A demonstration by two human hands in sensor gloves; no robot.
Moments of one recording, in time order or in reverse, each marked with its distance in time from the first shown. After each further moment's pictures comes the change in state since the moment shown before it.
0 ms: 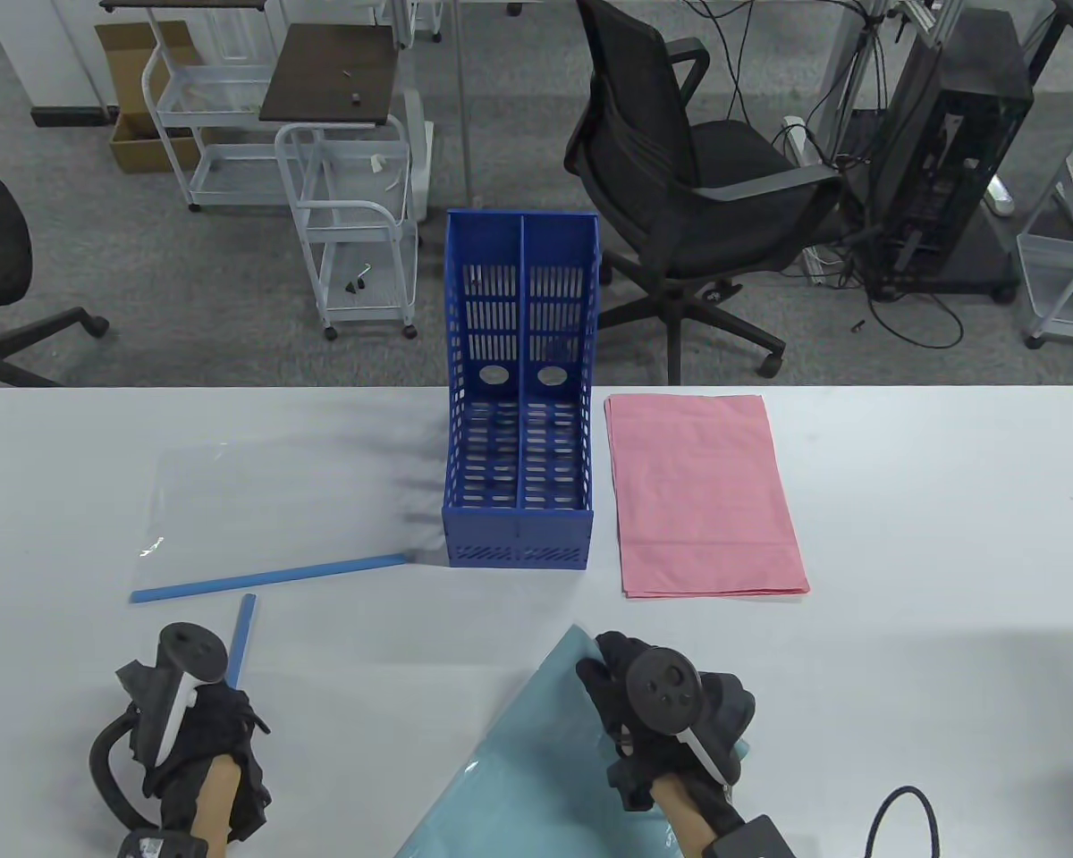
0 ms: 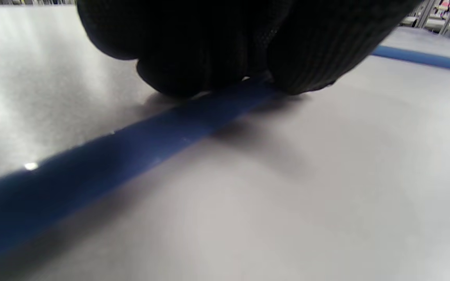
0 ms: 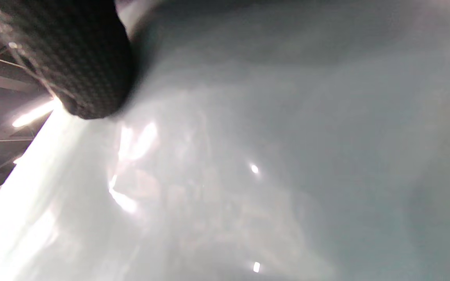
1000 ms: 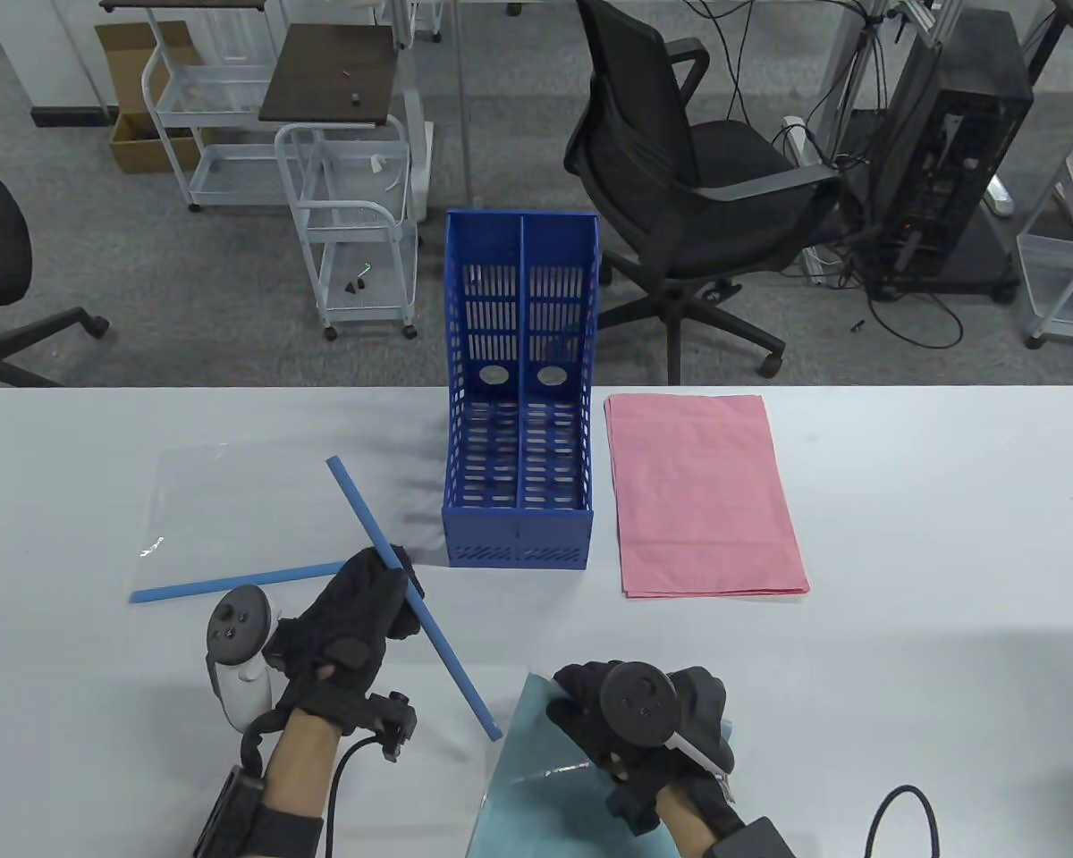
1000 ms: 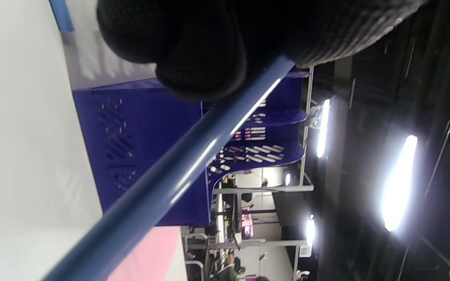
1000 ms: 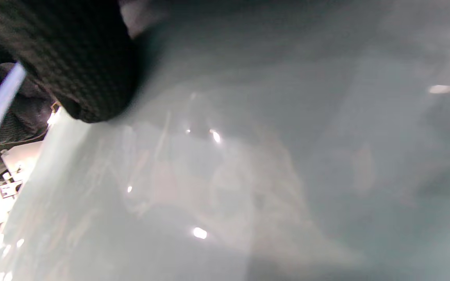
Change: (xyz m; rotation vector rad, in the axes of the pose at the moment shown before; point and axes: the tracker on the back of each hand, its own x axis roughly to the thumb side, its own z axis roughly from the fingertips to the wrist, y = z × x) left_hand 0.101 0.016 0.042 -0.323 -0.823 1.321; right_hand 0.022 0.009 0.007 0.210 -0.281 -0.028
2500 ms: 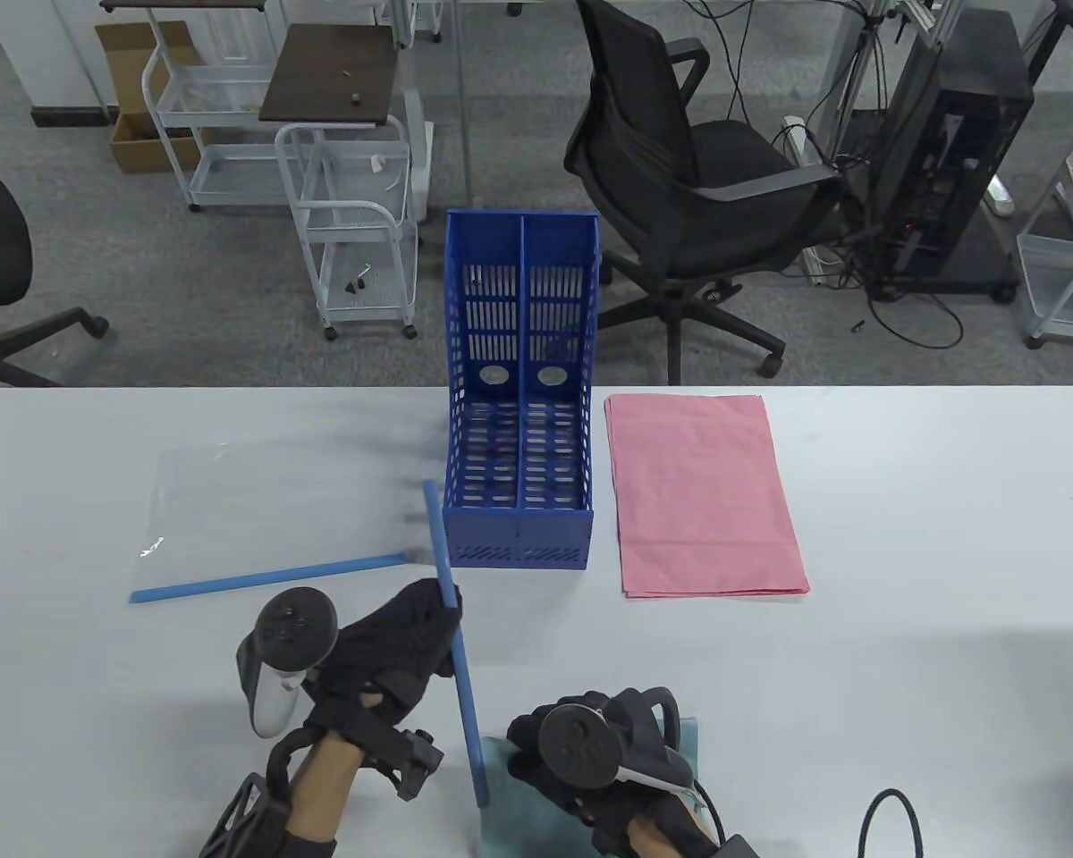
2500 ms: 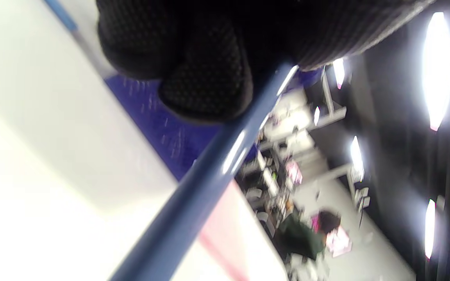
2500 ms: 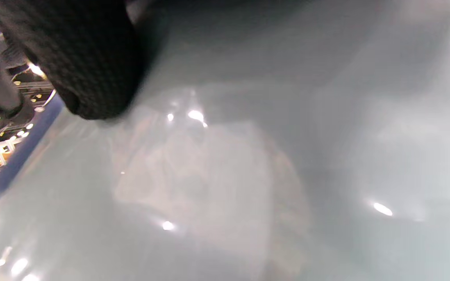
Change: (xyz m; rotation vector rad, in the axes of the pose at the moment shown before) left_hand 0.018 -0.057 0.013 -0.233 0.028 -0.446; right_hand 0.048 0.015 0.009 0.143 -0.199 0.118
